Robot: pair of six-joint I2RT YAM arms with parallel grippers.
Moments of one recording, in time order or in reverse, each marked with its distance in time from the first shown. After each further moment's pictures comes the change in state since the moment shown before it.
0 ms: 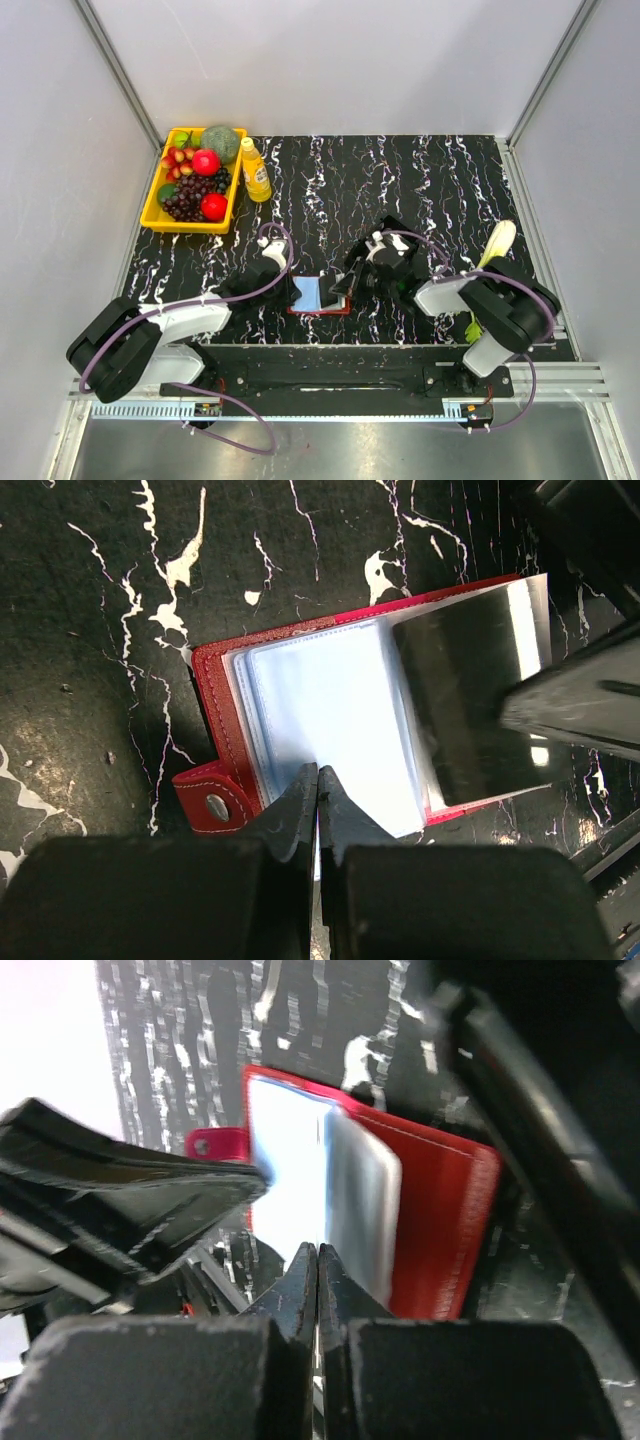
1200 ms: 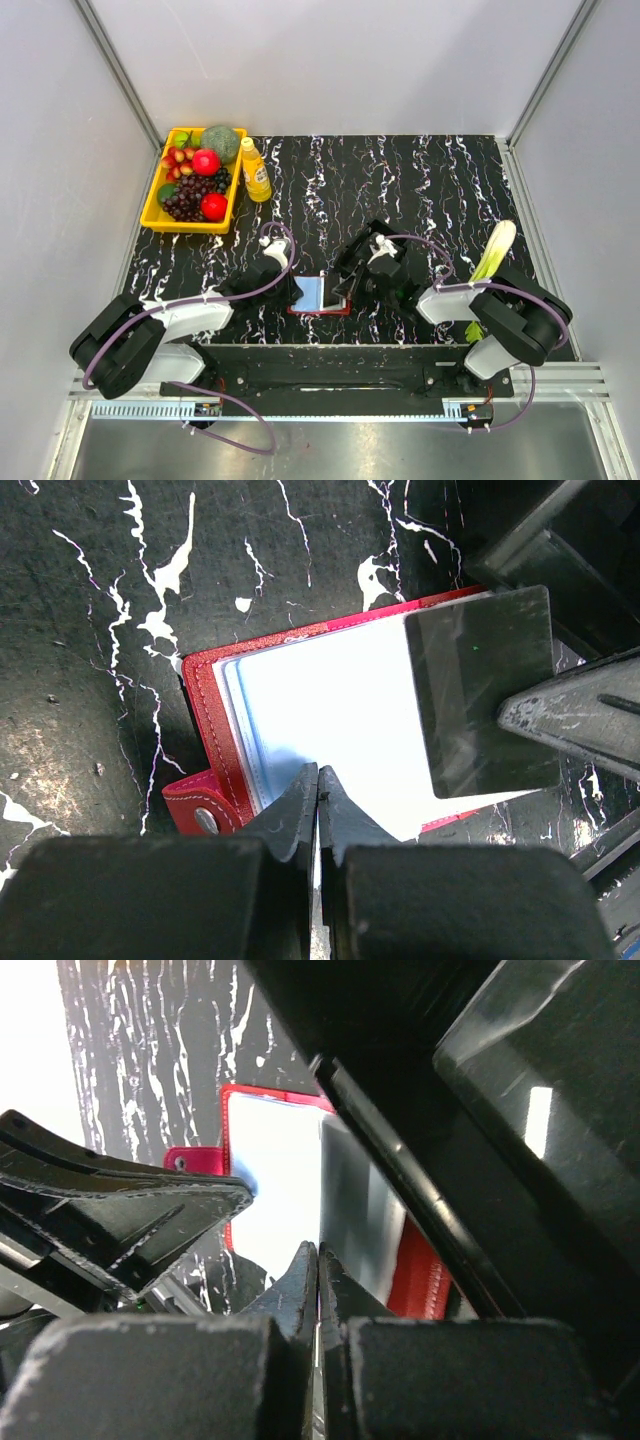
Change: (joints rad) left arm 0.000 0.026 0.008 0.018 0.009 -0.004; right arm 0.087 -0.023 -0.028 -0.023 0.215 0.033
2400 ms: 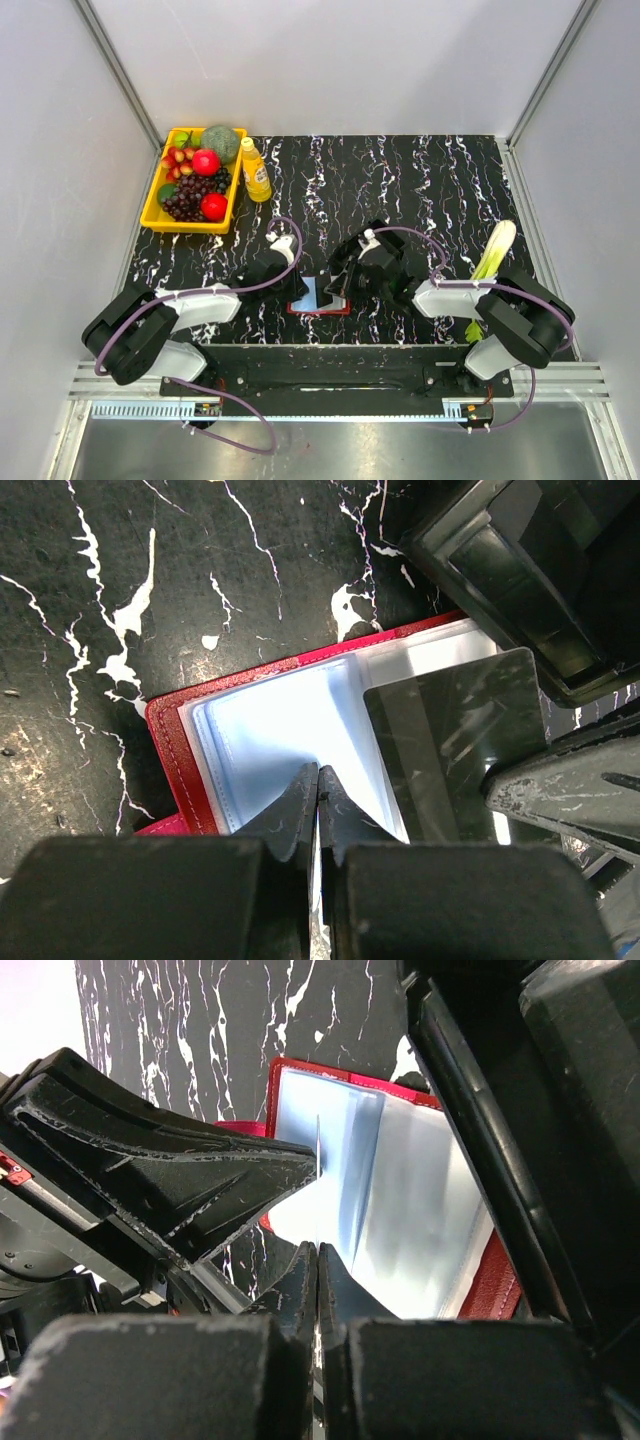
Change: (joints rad) left arm 0.000 0.094 0.064 0.025 0.031 -0.004; right arm 0.010 -0.031 0.107 -0.164 -0.080 -0.054
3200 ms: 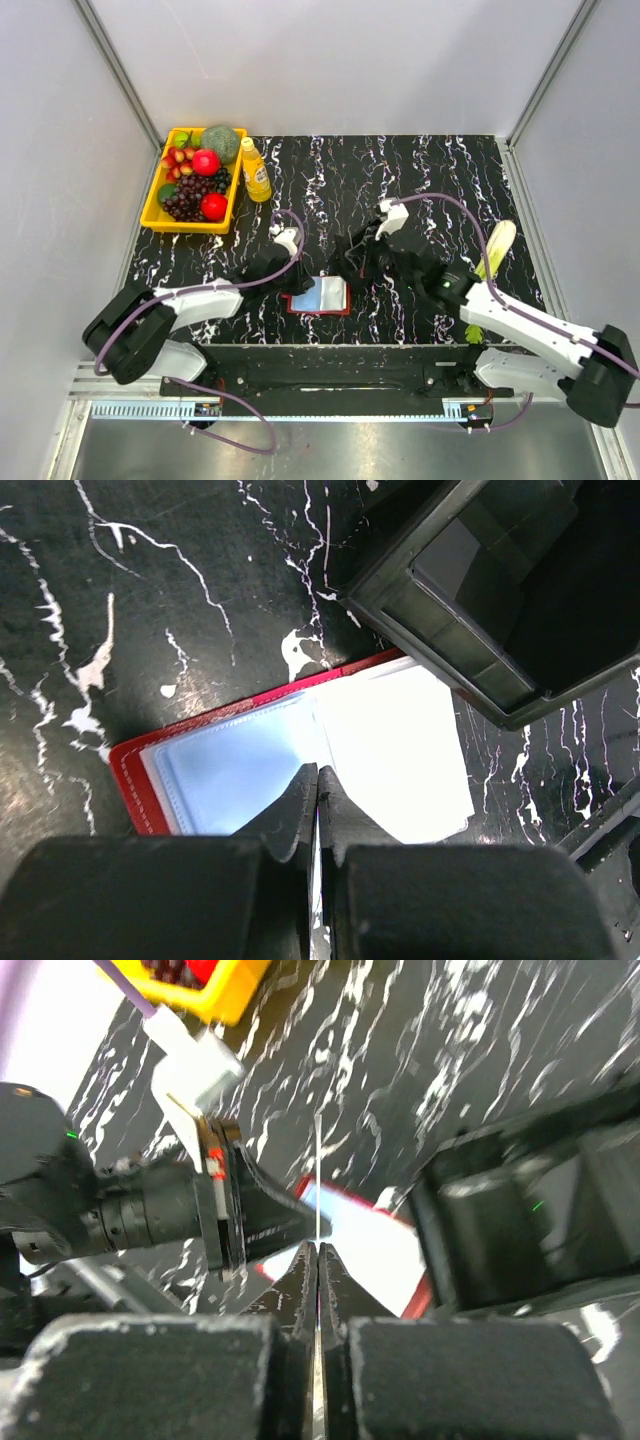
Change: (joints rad) left arm -0.001 0.030 0.070 0.000 0.032 0.000; right arm 0.065 -0.483 0.242 -0.483 0.355 -0.568
